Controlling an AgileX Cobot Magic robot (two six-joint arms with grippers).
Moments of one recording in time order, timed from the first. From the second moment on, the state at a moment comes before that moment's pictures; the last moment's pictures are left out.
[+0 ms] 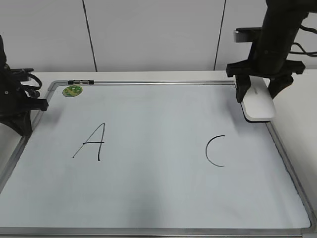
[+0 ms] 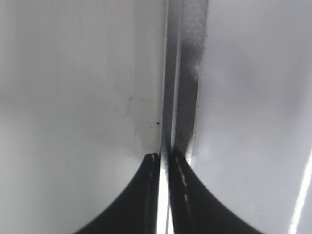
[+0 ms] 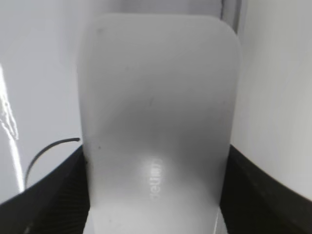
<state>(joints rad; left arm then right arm) -0.01 2.18 -1.56 -0.04 0.96 -0.08 0.16 2.10 -1.80 -0.04 1.23 0.15</state>
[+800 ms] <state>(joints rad) -0.01 2.18 -1.56 -0.04 0.96 -0.08 0.06 2.20 -1.77 0.05 1.22 0.04</state>
